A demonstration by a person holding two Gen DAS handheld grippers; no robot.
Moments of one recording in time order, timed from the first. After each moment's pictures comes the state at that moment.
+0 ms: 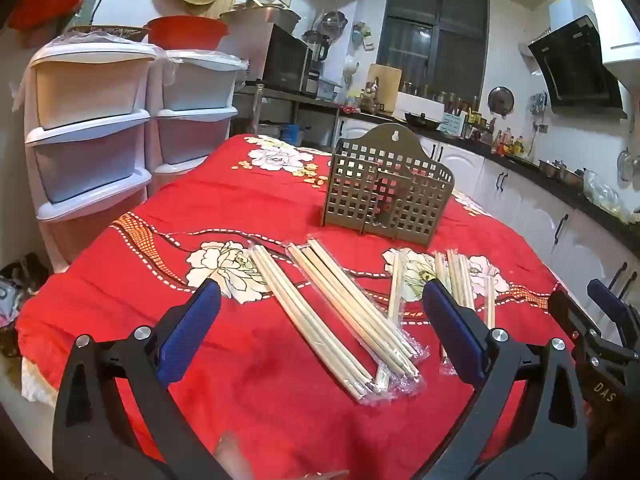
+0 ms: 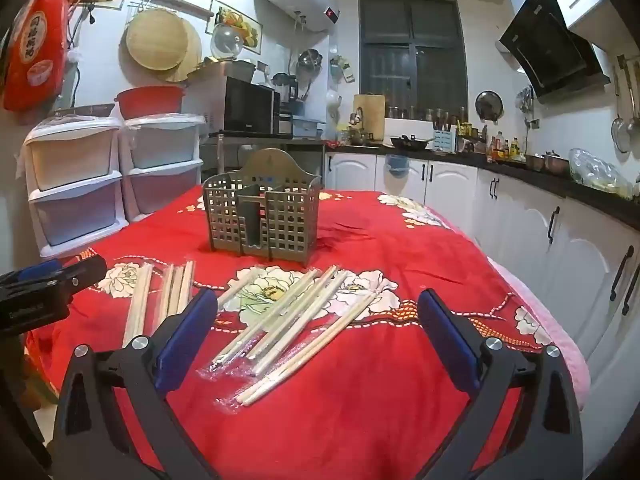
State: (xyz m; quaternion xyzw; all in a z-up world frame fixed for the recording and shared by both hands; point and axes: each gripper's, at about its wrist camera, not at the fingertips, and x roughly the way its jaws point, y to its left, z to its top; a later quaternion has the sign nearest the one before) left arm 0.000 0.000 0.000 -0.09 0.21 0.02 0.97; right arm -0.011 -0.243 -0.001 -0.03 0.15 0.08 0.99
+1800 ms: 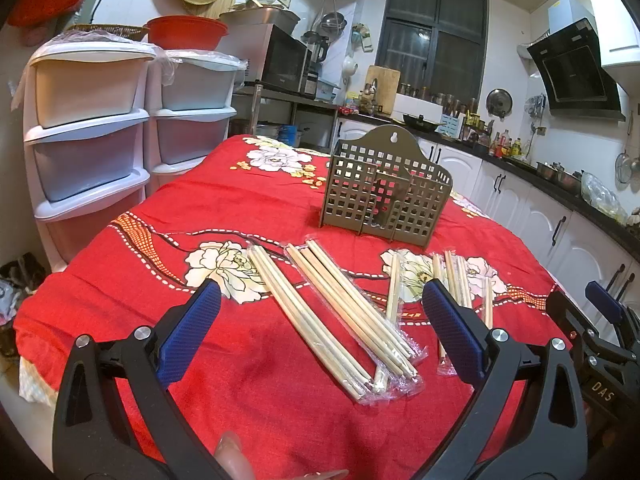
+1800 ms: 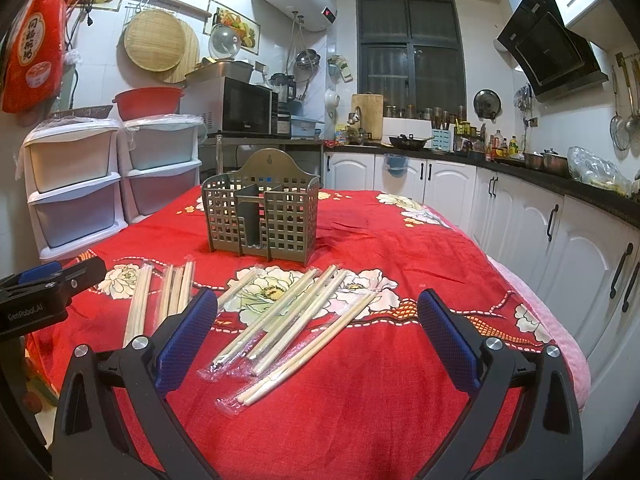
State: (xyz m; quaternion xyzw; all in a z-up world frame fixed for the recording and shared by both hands) left arm -0.002 -0.011 0.004 -0.09 0.21 0.02 0.97; right arm -0.010 -0.245 0.000 -0.02 0.16 0.08 0.98
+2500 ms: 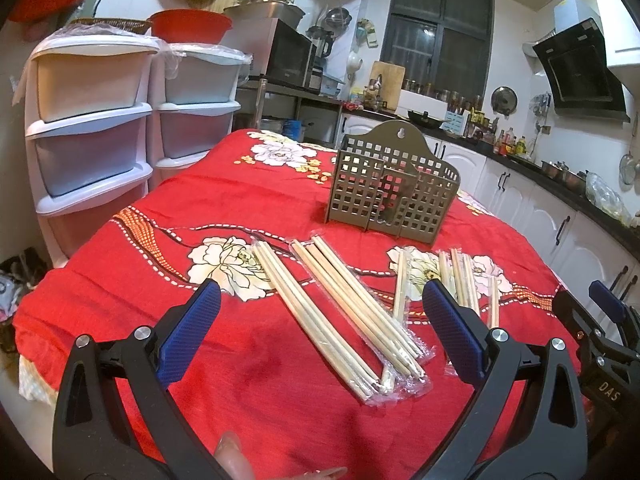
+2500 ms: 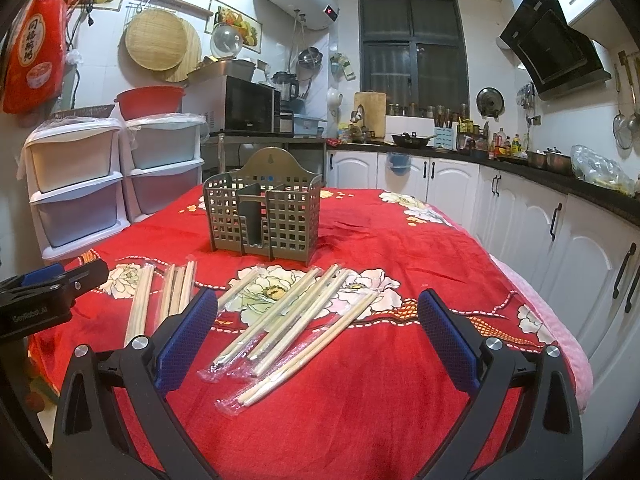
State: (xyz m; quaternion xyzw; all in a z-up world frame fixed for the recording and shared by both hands) left arm -0.002 0.005 0.000 -0.10 0.22 0.02 0.97; right arm -0.011 -0.245 0.001 -0.03 0.16 0.08 0.98
